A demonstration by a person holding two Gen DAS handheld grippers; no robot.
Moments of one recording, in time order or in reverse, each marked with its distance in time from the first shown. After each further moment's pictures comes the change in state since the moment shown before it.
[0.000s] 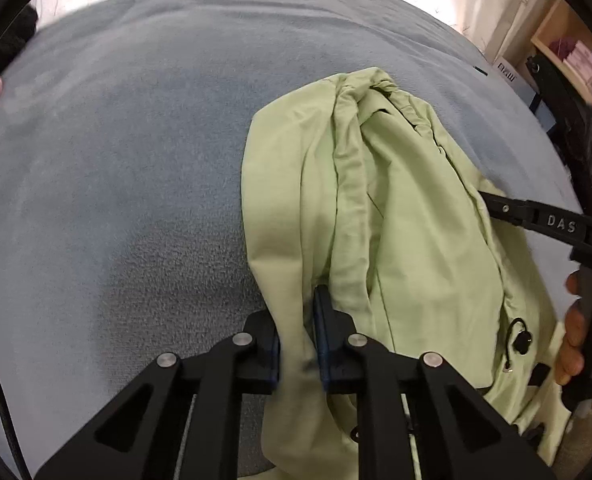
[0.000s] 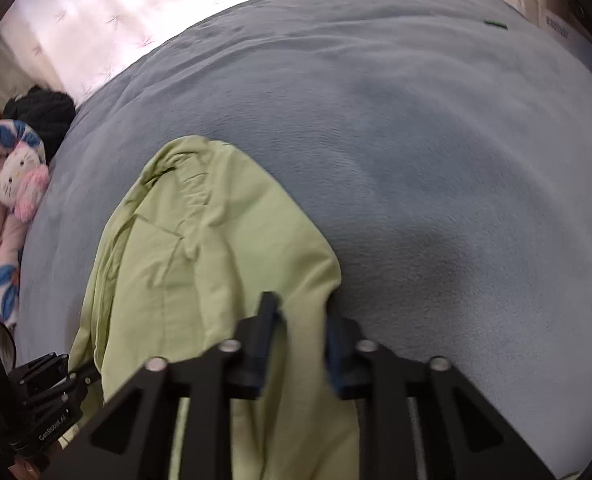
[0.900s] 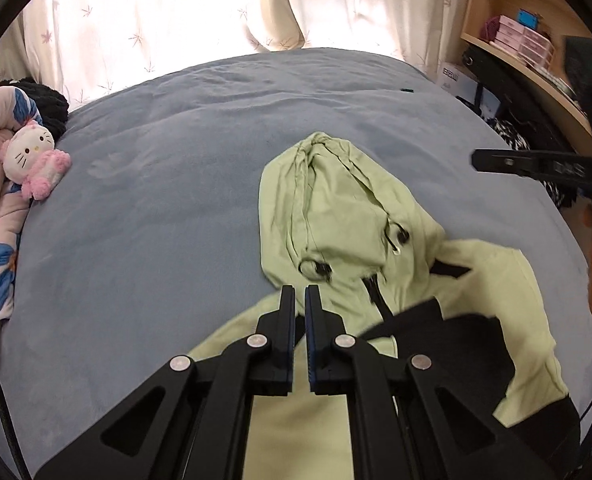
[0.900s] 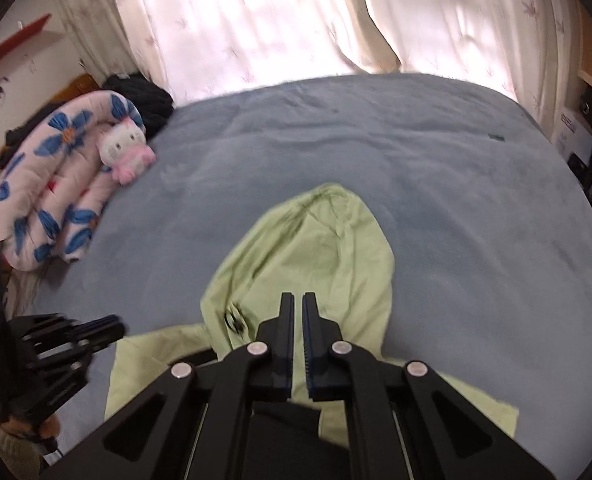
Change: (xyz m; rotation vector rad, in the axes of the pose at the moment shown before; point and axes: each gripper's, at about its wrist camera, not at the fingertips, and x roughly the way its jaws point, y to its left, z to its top) left arm -0.213 -0.032 -0.106 0.177 -0.175 0.060; right arm -0.204 0.048 -0.081 -0.181 -0.136 0.093
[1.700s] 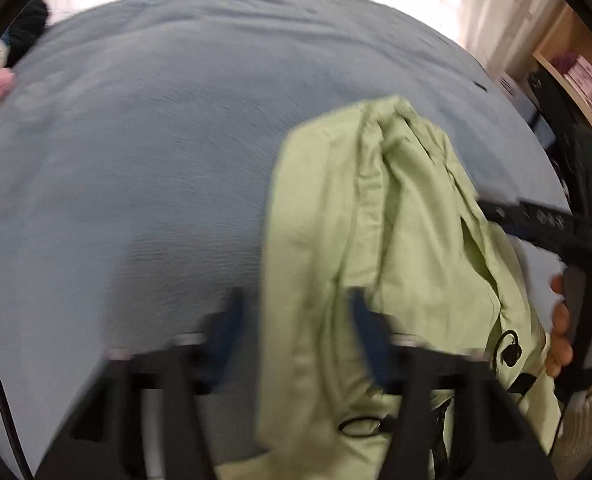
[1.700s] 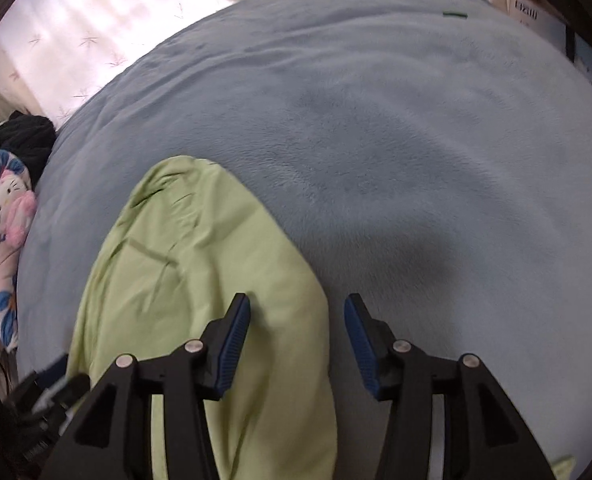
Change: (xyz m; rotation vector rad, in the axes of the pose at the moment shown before) left arm 0.219 0.042 0.060 -0.229 0.161 -0.100; right arm 0.211 -0.112 0.044 0.293 0.148 -0.102
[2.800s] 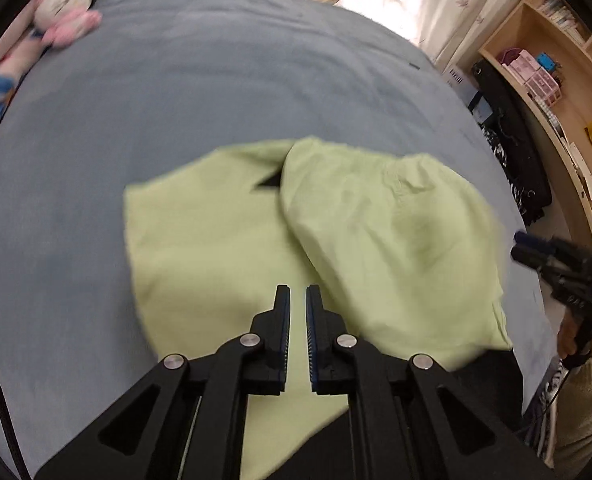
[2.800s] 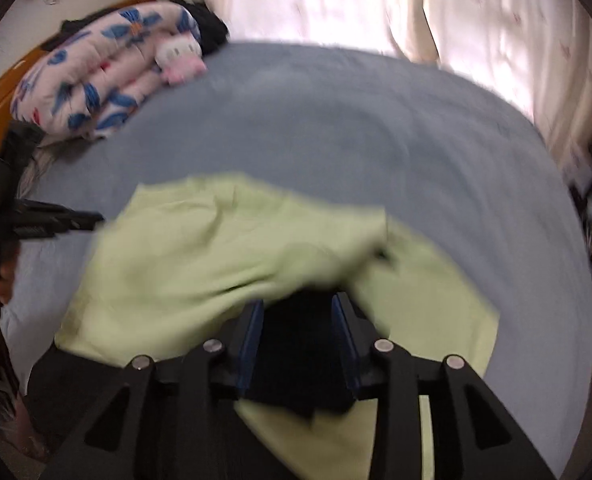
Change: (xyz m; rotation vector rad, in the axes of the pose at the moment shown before) left arm -0.239 0.032 -0.272 -0.047 0.005 -0.099; right arm -0.265 0.027 -0.294 -0.538 -0.031 0.032
